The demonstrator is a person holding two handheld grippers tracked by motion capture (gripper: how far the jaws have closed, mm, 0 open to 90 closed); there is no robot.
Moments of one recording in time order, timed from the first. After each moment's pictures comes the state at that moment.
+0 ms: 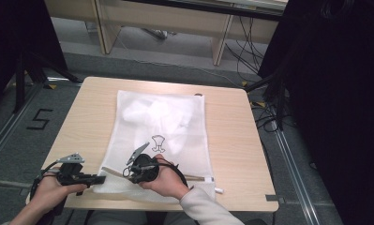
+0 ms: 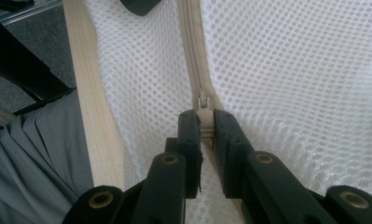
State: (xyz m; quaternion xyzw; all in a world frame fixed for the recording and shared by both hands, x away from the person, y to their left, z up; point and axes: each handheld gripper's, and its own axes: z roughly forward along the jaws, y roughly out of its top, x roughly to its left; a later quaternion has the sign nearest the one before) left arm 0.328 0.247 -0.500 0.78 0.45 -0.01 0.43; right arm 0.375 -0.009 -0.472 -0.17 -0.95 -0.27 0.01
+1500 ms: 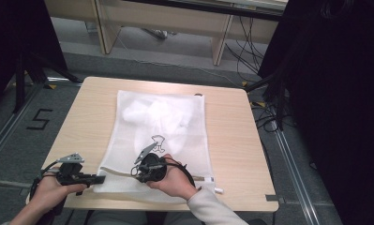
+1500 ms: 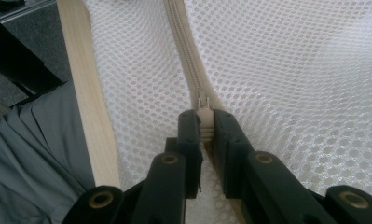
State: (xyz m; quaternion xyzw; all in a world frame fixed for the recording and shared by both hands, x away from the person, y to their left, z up) left arm 0.329 0.248 -0.500 0.78 0.45 -0.01 0.43; right arm 0.374 -0.030 -0.465 -0.18 -0.95 -0.27 0.01
